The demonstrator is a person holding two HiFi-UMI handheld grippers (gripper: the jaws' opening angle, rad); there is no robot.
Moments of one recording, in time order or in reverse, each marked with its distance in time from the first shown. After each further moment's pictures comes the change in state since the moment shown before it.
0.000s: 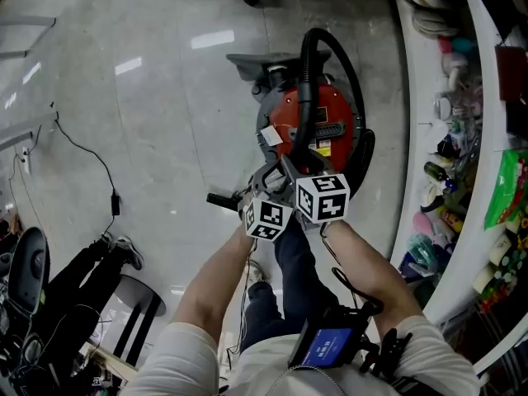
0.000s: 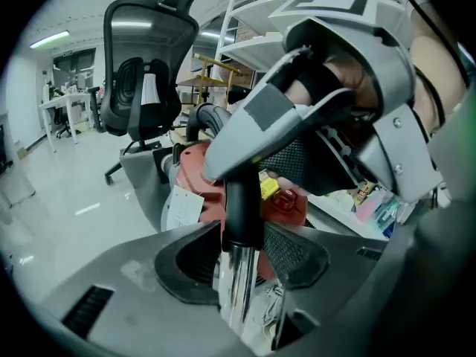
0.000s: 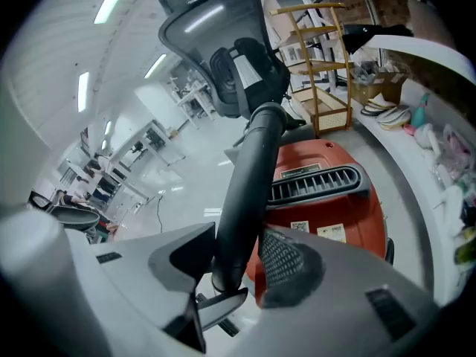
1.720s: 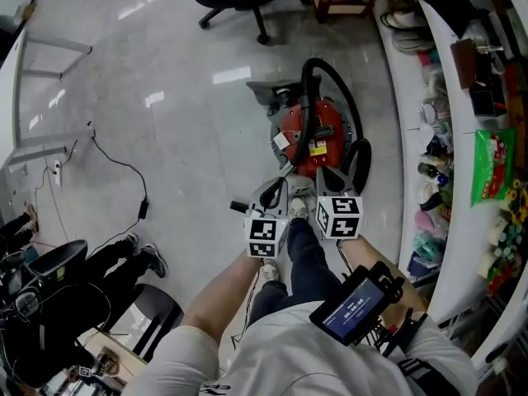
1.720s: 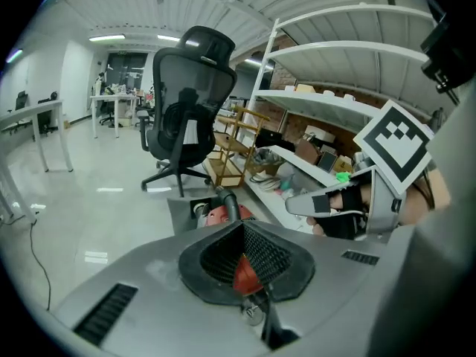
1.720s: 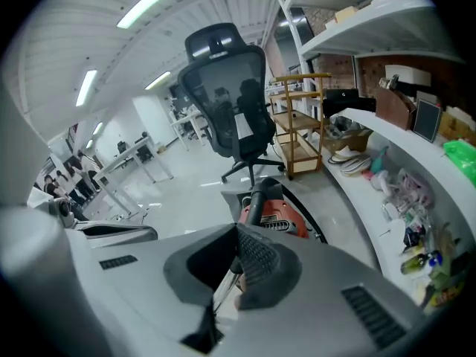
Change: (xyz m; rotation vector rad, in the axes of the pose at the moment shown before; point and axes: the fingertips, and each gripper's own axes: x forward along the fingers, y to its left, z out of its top) left arm -0.179 -0.017 0.135 -0.244 -0.162 0.151; right arm -0.175 0.032 0.043 -0.058 -0.210 -0.180
